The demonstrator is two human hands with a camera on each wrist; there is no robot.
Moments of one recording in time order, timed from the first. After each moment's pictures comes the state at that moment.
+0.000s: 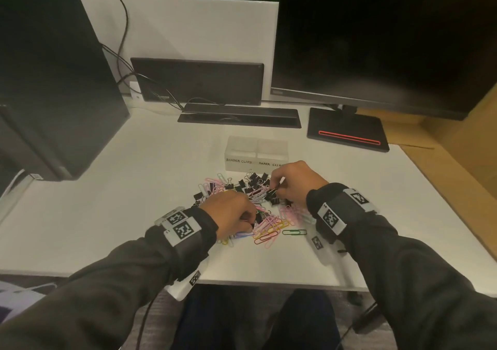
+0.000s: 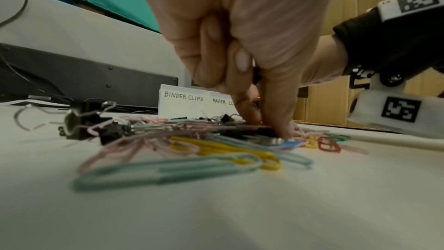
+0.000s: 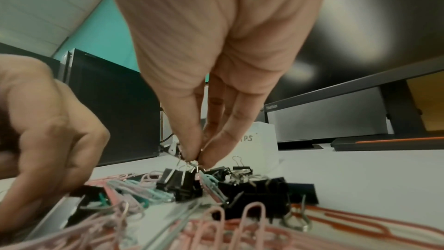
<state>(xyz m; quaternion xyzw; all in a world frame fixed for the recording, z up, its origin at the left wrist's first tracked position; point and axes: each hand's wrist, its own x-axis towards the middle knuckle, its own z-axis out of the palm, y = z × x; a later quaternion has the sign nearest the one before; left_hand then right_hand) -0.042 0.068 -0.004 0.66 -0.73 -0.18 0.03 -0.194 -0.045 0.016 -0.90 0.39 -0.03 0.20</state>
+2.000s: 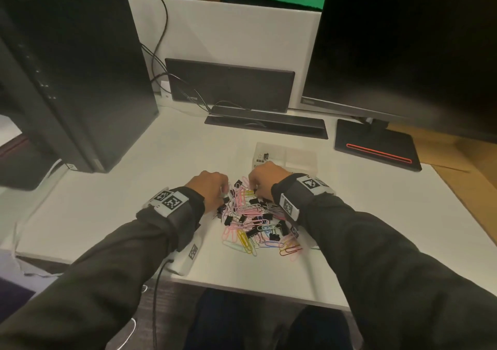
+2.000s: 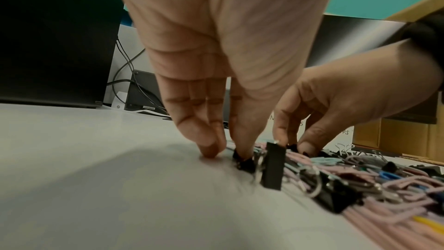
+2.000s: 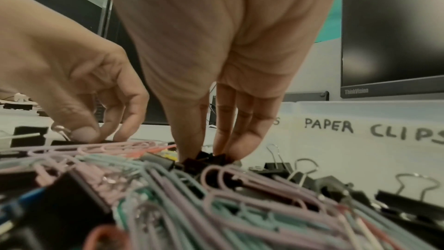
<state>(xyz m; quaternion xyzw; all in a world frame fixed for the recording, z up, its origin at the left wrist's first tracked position) 0.051 0.063 -0.012 0.81 -0.56 -0.18 0.06 -0.078 -0.044 0.006 -0.94 0.32 0.11 0.10</state>
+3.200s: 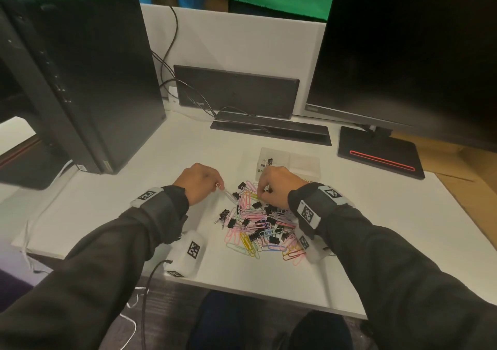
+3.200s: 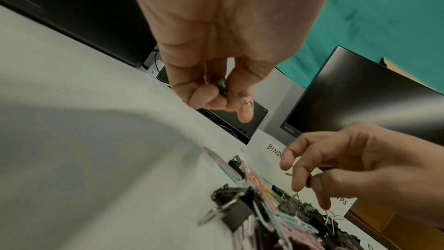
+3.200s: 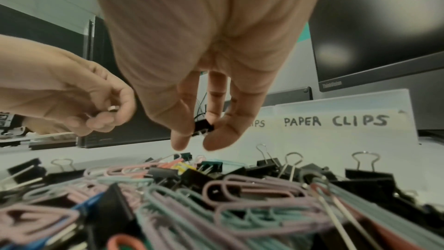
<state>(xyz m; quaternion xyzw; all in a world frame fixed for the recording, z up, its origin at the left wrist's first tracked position) 0.077 0.077 0.003 0.78 -0.47 -0.27 0.30 -0.103 -0.041 0.010 -0.94 0.28 0.02 0.17</state>
